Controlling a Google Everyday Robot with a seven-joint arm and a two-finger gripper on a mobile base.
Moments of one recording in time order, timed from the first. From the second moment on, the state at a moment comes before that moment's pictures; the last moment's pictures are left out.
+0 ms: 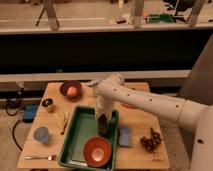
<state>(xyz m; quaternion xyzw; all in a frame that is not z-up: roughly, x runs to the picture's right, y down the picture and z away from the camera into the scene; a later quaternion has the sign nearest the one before) -0.019 0.149 0.786 -0.16 -0.33 -0.63 0.68</state>
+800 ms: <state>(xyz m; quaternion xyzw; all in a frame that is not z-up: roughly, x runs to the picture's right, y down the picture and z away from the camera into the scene) -0.093 0.127 0.813 -0.15 -0.31 -0.65 0.67</state>
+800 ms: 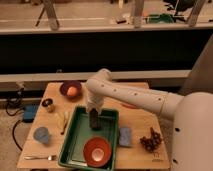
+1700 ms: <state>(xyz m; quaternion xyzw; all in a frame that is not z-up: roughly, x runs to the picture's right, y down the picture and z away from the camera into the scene) -0.139 0.169 0.789 -0.20 -0.34 -0.69 0.61</state>
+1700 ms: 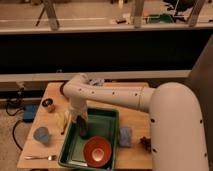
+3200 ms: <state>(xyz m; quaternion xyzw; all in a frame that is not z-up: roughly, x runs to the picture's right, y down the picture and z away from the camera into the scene) -0.086 0.140 0.825 -0.19 -0.33 -0.63 0.68</state>
